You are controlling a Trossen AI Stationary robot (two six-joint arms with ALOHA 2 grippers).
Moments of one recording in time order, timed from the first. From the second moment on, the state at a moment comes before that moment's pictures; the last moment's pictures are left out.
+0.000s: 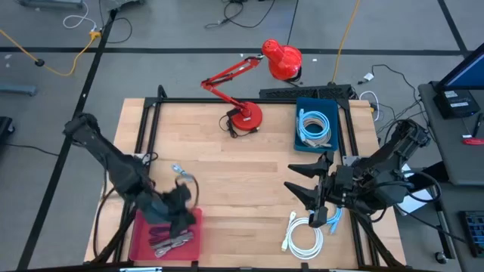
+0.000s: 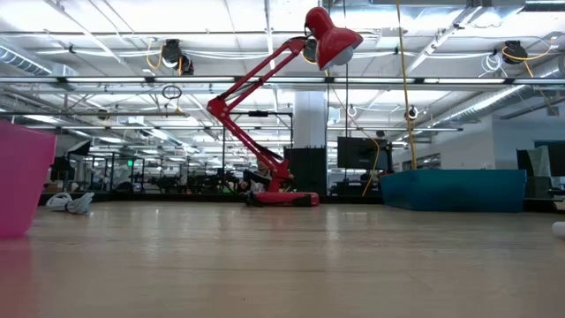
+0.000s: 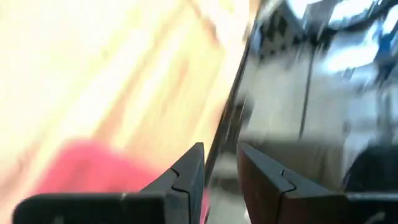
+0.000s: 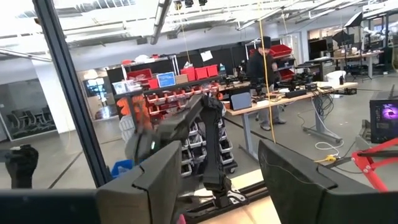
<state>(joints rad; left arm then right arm) -0.73 1.24 1.04 -0.52 -0.24 -1.23 0.78 1.33 1.40 0.24 1.06 -0.01</state>
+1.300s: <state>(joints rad) -0.46 1.20 1.05 -0.92 -0.45 -1.36 0.34 1.24 0.93 -1.16 0.11 1.34</state>
